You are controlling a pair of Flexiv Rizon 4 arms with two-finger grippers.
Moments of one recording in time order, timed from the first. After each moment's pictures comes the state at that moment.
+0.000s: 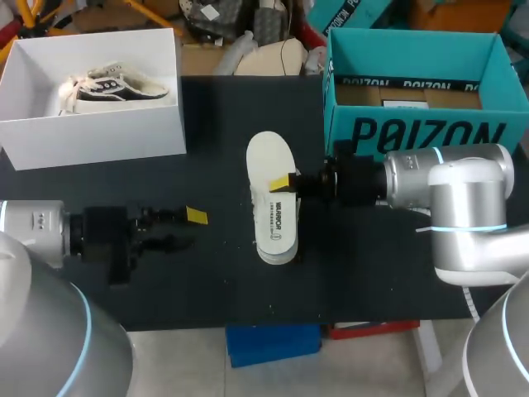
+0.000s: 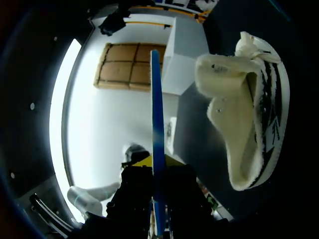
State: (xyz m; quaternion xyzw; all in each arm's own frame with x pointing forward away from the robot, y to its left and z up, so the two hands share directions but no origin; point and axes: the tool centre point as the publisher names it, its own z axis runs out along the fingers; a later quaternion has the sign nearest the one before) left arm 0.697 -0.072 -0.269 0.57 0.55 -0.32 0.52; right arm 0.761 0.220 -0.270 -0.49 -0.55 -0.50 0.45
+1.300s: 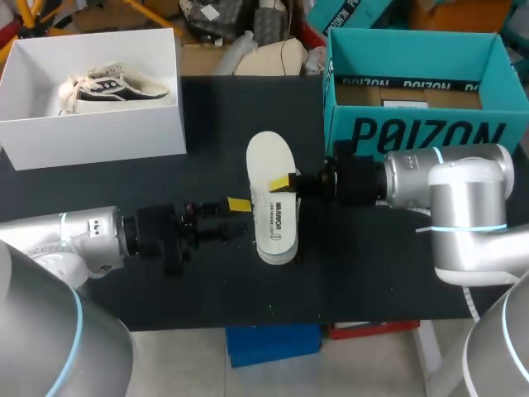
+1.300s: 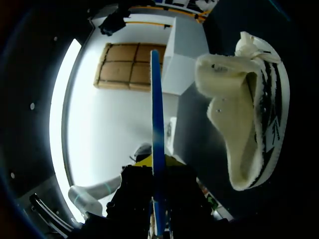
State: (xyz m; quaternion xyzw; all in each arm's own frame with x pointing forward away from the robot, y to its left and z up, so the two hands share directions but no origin) left arm 0.721 -0.150 -0.265 0.51 0.50 -0.38 0.59; right arm 0.761 0.220 -0.270 -0.49 -0.55 -0.50 0.45
